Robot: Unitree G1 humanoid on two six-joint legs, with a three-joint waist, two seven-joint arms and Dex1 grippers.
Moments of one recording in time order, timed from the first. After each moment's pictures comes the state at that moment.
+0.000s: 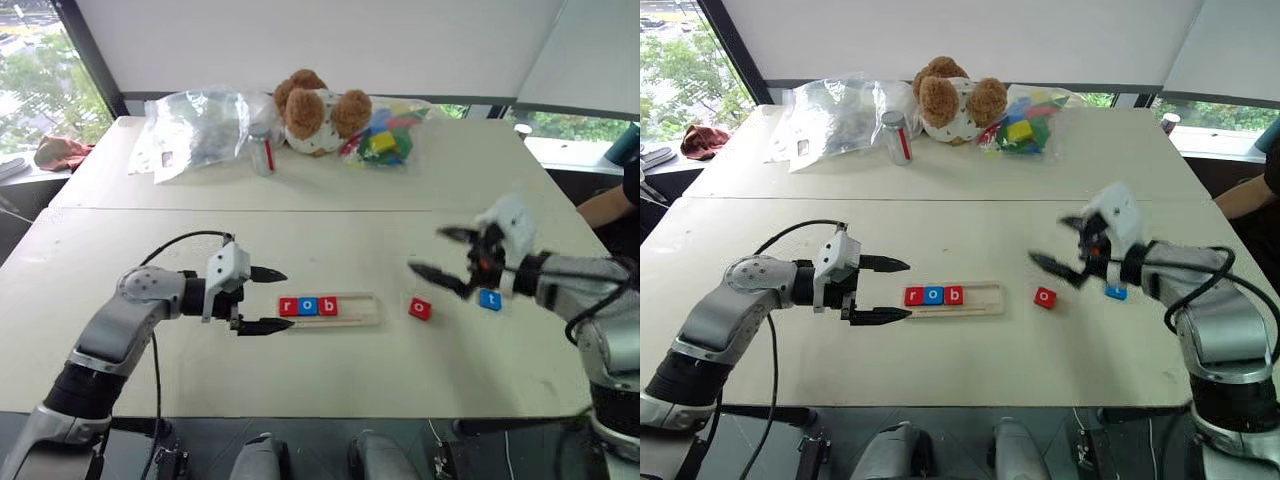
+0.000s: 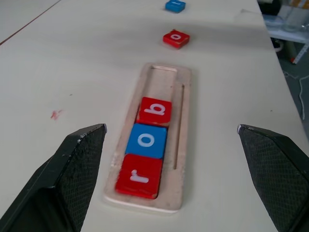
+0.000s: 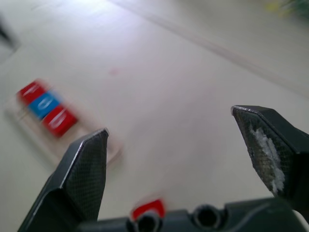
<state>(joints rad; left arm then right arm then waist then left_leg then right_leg) -0.36 0.72 -0.10 -0.10 -0.42 0.35 -1.20 -0.25 -0.78 -0.14 -0.27 0.30 0.62 1.09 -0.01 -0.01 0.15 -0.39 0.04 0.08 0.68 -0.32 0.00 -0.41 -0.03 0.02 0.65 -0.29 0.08</state>
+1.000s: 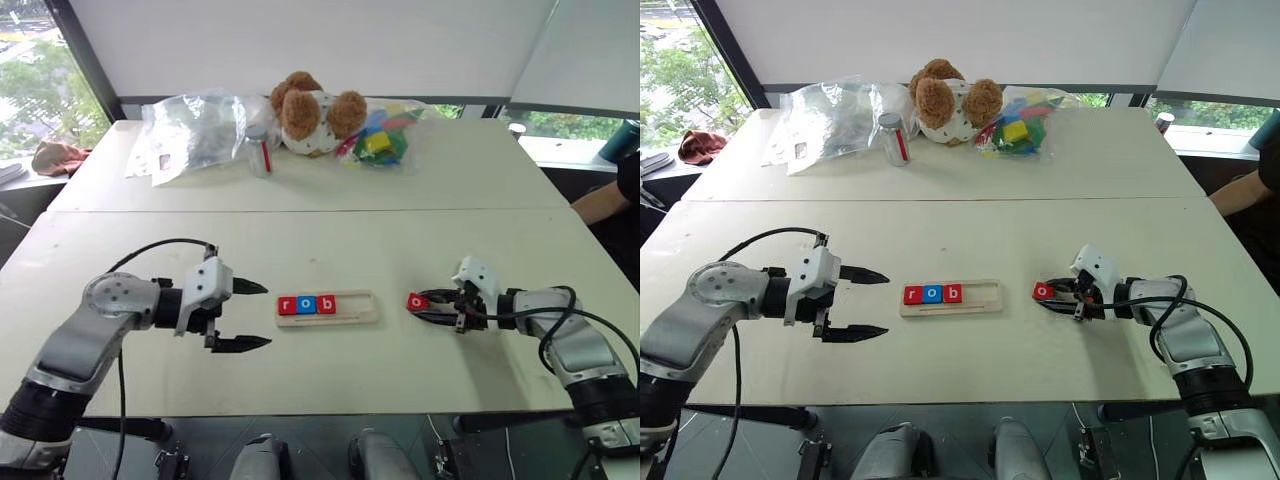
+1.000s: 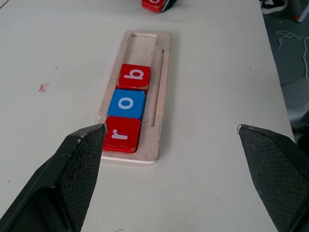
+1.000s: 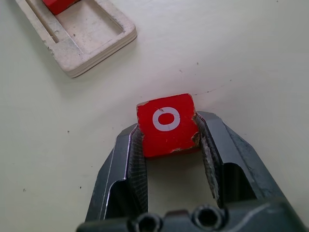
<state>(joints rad) -0.26 0.84 -0.07 -0.22 -0.39 0.34 -1.24 -0.30 -0.76 0.04 0.18 0.18 0.19 1.12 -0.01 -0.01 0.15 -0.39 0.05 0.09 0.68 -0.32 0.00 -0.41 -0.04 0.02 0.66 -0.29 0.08</state>
